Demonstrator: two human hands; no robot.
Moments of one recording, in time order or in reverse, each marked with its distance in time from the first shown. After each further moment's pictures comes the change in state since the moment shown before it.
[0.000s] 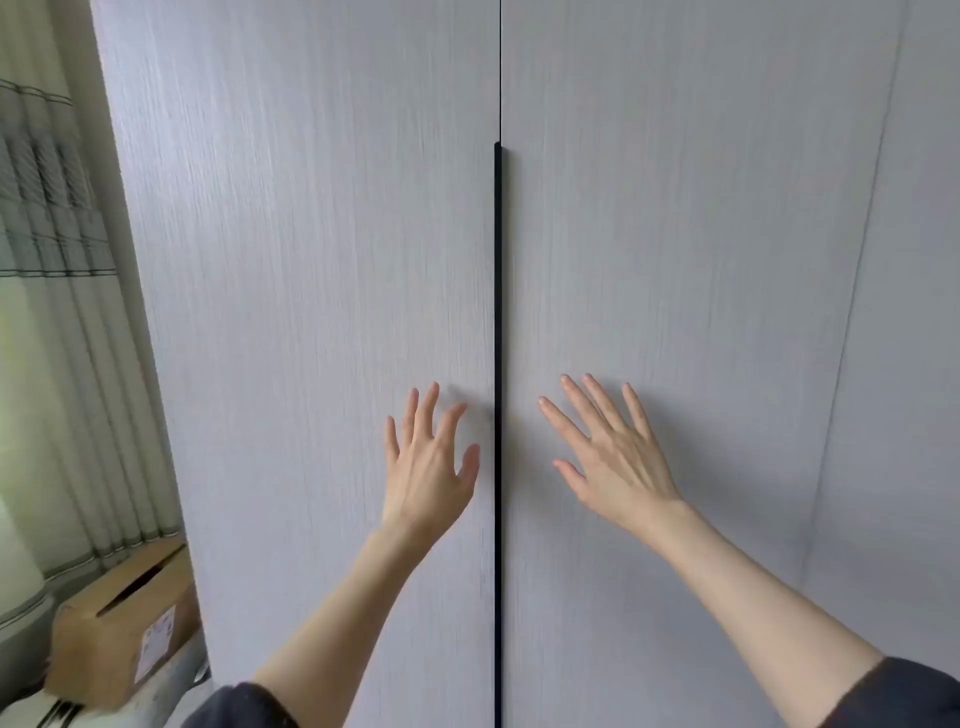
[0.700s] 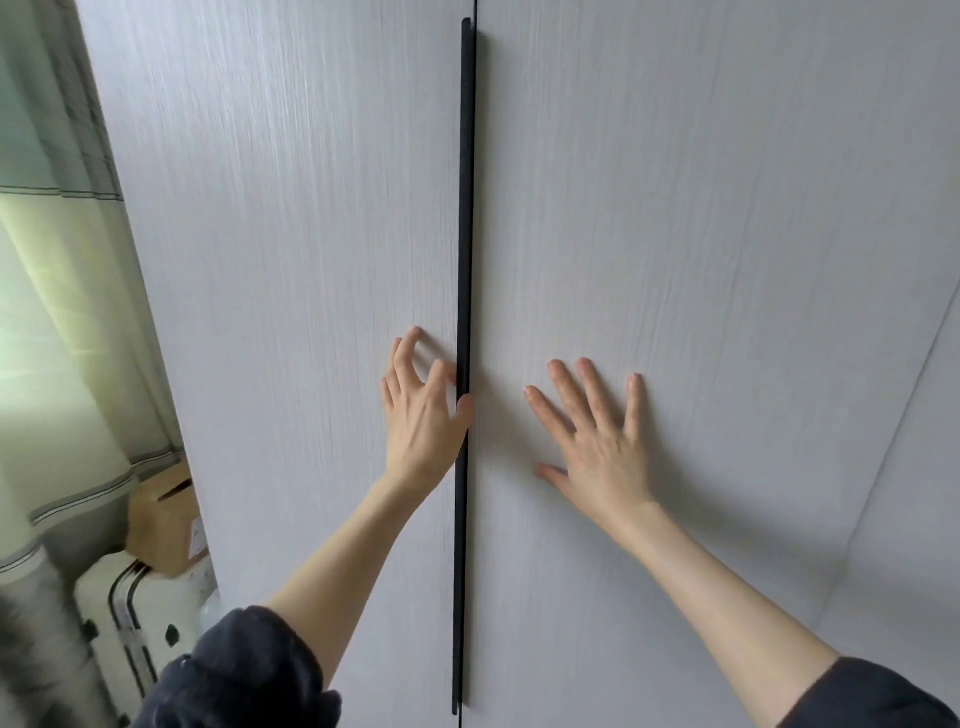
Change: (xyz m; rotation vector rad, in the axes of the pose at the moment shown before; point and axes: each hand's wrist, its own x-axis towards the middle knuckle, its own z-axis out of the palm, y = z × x) left_hand 0.018 0.032 0.063 -0.026 0.214 -0.172; right_hand -0.033 0.025 0.067 0.066 -0.091 -0.073
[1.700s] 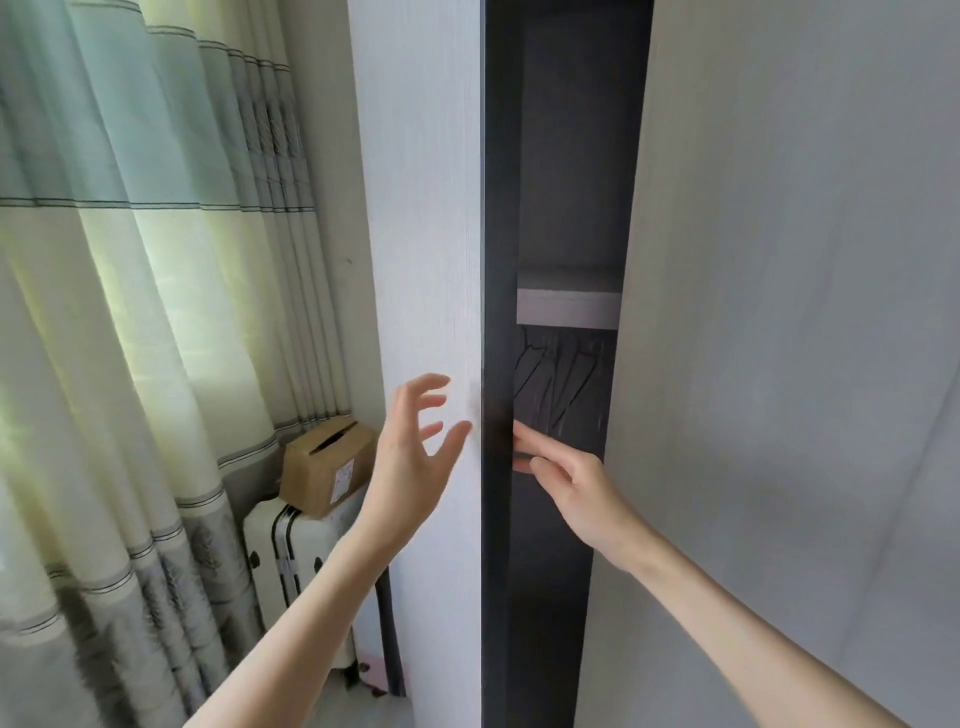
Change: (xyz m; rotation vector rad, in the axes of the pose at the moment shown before) left_hand -0.141 -0.046 -0.262 -0.329 -0.008 0.009; right_hand -0.032 -0.211 -0.215 1.569 -0.488 0.378
